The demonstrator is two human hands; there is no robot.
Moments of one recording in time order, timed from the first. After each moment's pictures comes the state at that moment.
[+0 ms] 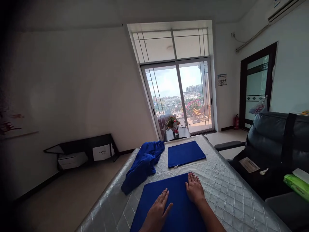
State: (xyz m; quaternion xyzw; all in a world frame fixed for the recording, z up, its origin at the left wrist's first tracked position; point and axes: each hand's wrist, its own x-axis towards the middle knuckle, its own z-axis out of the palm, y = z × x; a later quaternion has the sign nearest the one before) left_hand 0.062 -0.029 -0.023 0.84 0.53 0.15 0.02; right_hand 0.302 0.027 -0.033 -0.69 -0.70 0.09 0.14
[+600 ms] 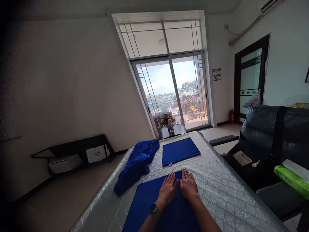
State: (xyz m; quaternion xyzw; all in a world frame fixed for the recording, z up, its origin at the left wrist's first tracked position) left_hand 0.150 0.049 -0.040 0.85 0.52 0.10 0.01; right_hand 0.306 0.026 -0.033 -0.68 -0.71 0.10 0.15
